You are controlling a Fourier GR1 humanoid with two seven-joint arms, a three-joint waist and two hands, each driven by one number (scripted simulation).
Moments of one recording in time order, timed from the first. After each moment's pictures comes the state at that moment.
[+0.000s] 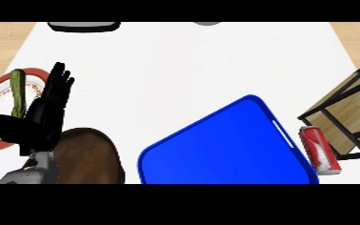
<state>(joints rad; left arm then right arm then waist) -0.08 0.16 0.07 -1.68 0.00 0.12 0.15 -0.59 -0.87 -0.38 -0.60 0.17 0.49 -0.57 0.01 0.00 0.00</state>
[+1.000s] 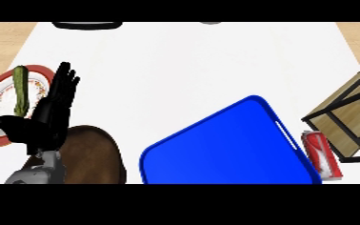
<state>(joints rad) -0.08 0.13 0.06 -1.68 -0.02 0.13 0.15 -0.64 -1.23 -0.59 -0.24 0.02 0.66 -0.43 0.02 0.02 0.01</state>
